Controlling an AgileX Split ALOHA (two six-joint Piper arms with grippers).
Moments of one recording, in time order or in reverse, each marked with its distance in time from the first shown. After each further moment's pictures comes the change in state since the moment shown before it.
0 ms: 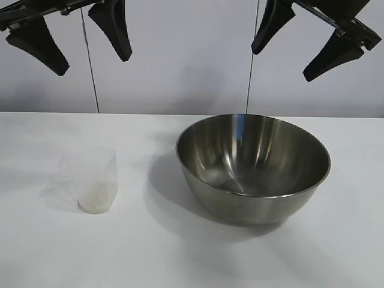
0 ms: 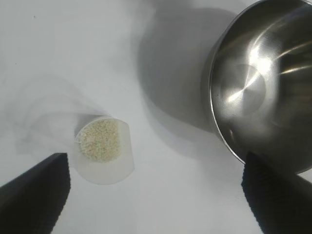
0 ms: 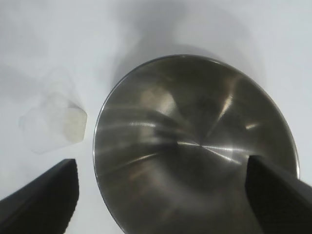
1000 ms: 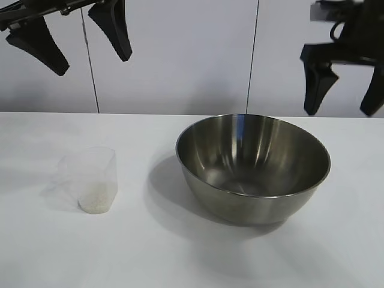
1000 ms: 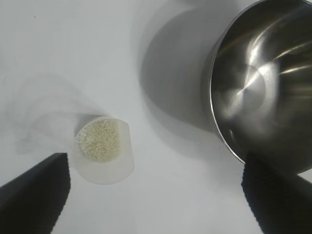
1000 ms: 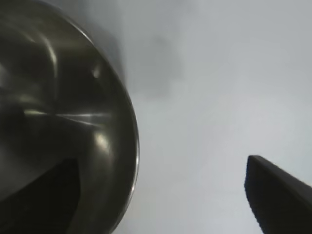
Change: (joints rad) left arm 0.000 0.000 0.000 0.000 0.000 0.000; right arm -0.019 0.097 0.138 -0.394 -0.049 0.057
